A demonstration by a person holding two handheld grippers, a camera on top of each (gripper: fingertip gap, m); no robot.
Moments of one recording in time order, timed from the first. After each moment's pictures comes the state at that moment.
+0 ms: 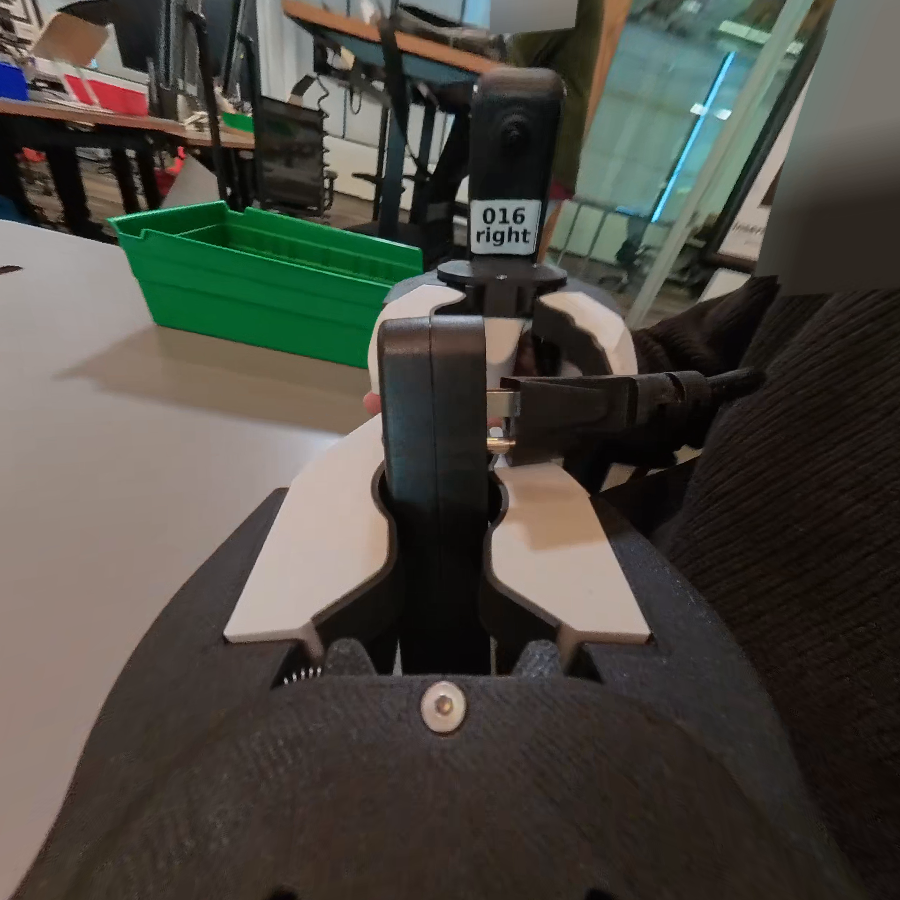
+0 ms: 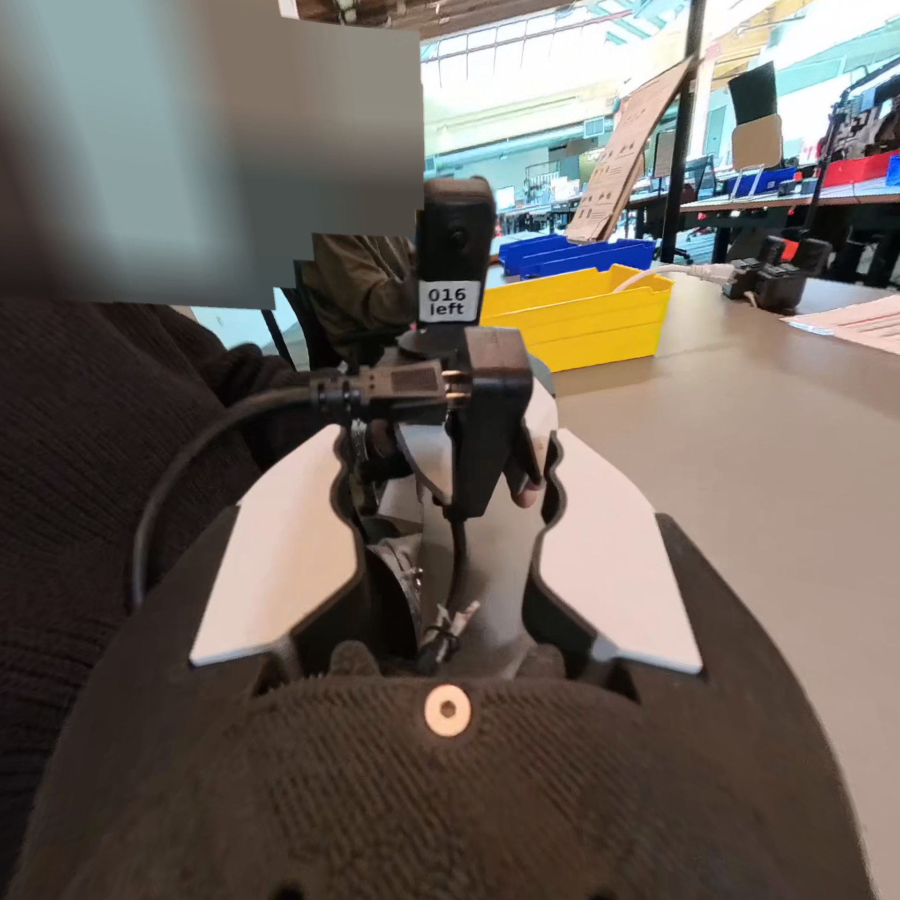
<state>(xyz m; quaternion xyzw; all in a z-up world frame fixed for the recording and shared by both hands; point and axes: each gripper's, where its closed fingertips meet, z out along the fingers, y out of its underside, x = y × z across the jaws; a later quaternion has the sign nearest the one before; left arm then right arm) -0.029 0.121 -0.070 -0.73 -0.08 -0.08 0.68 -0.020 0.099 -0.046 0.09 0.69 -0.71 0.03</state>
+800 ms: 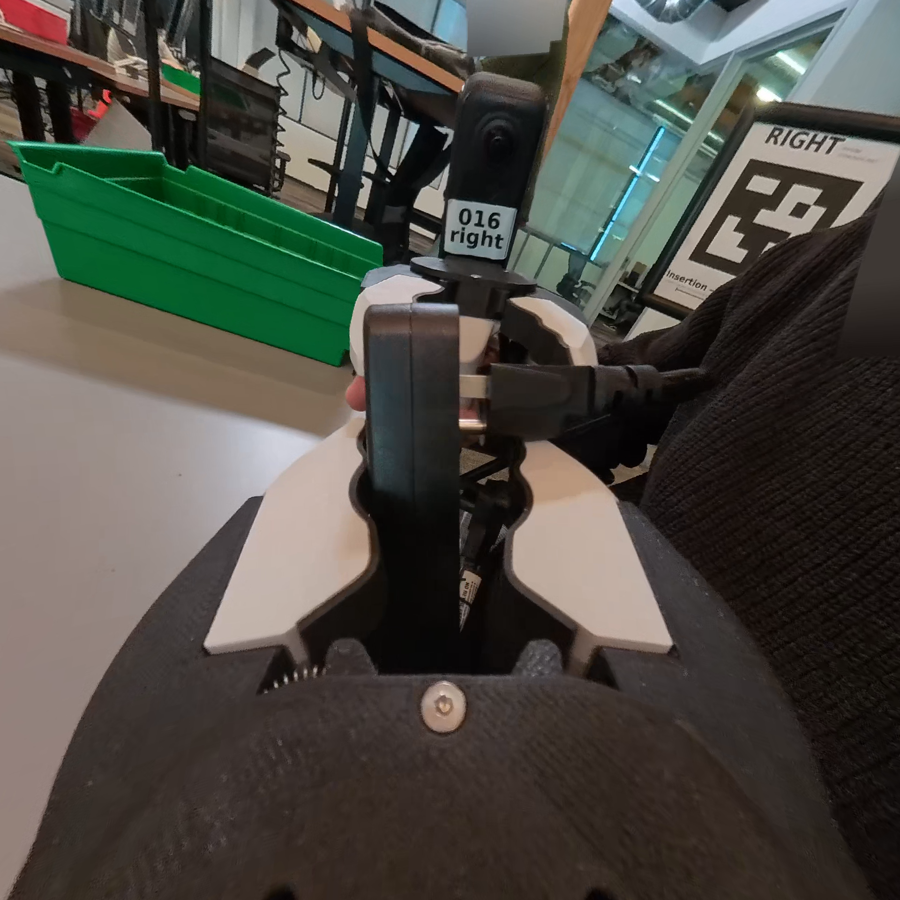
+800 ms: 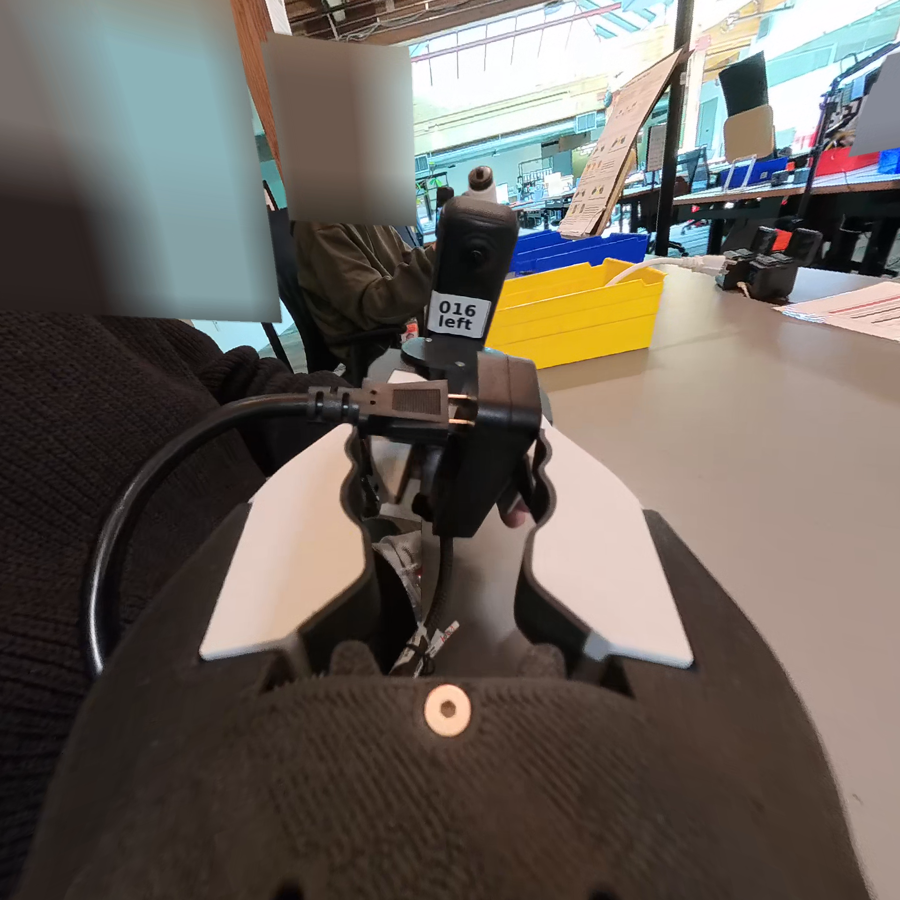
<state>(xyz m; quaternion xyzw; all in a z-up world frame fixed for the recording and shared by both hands) -0.019 0.128 -0.073 -0.71 -0.10 -0.16 0.68 -0.024 0.107 -0.047 0.11 0.69 -0.72 0.04</state>
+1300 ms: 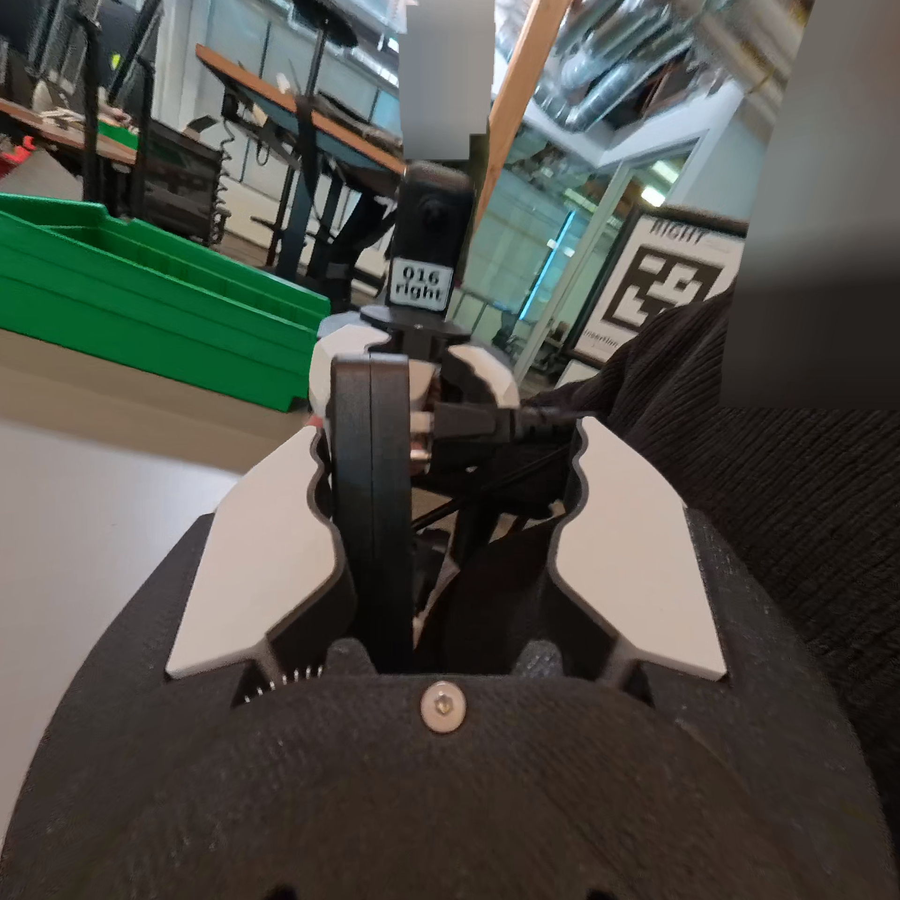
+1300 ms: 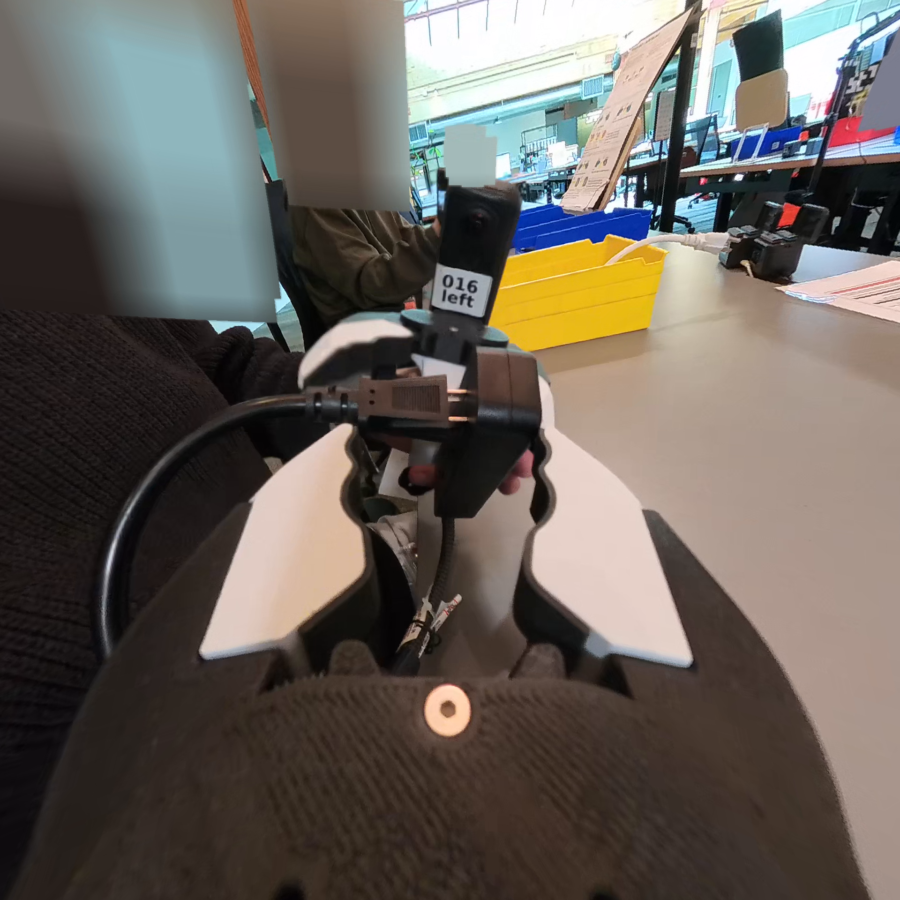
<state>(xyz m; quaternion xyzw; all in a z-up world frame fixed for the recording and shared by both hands) -0.013 0.116 -0.048 -0.65 -0.08 -0.22 0.72 -0.026 0.111 -0.053 0.11 0.71 -0.69 0.03</state>
